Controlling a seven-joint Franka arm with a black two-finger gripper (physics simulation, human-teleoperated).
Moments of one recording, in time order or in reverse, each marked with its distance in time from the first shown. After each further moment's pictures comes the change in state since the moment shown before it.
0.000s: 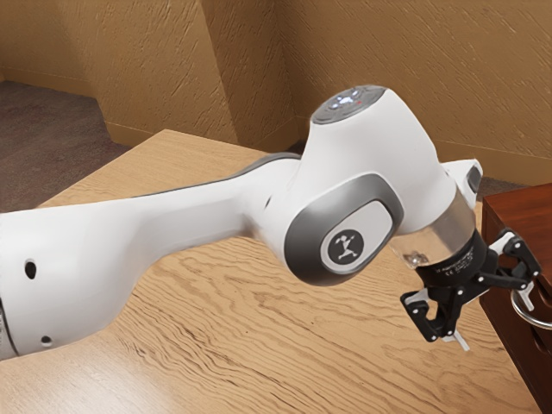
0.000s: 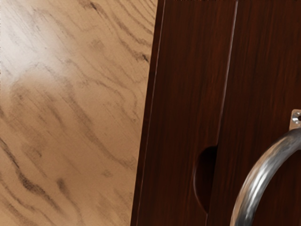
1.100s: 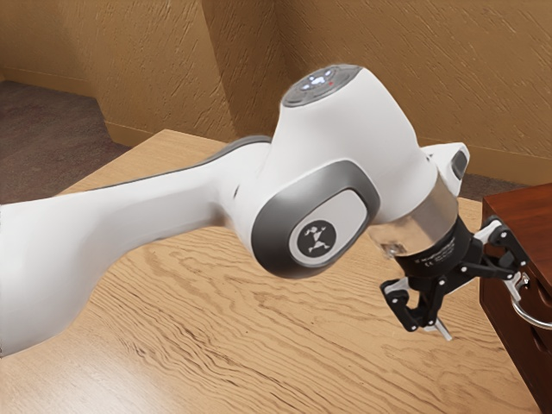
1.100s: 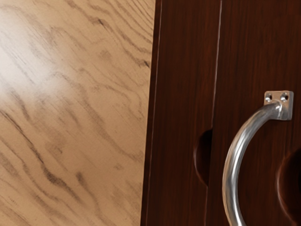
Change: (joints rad) arm 0.000 -0.093 0.003 -0.044 0.012 -0.026 0.032
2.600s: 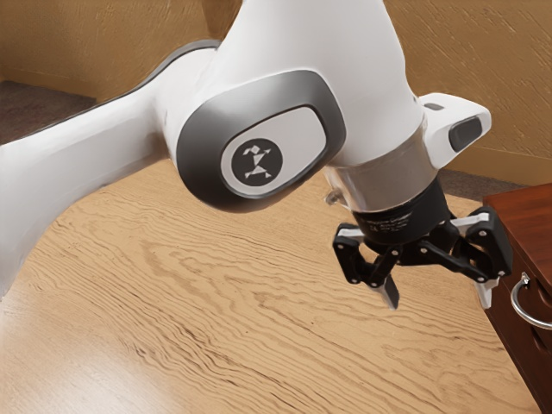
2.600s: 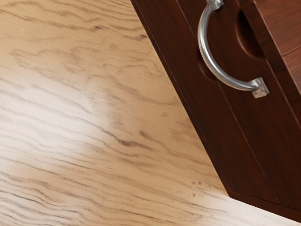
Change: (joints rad) arm -0.019 -0.072 -0.019 0.159 0.068 -0.364 0.392
